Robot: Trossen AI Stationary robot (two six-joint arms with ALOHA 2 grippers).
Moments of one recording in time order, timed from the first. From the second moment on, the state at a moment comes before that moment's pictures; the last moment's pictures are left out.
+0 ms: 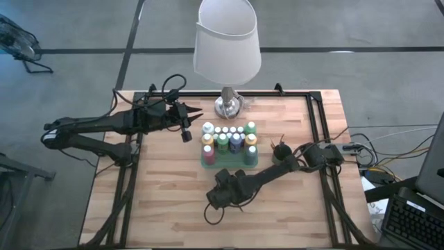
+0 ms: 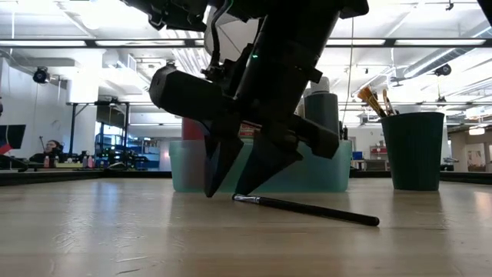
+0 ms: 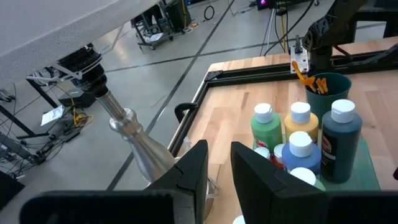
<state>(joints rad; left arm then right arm) 0.15 1.01 0.93 -0.16 -0.28 0.25 0.38 2.30 1.70 -0.67 0.42 1.31</state>
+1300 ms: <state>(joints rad) 0.15 1.01 0.94 -0.16 -0.28 0.25 0.38 2.30 1.70 -0.68 0.31 1.26</state>
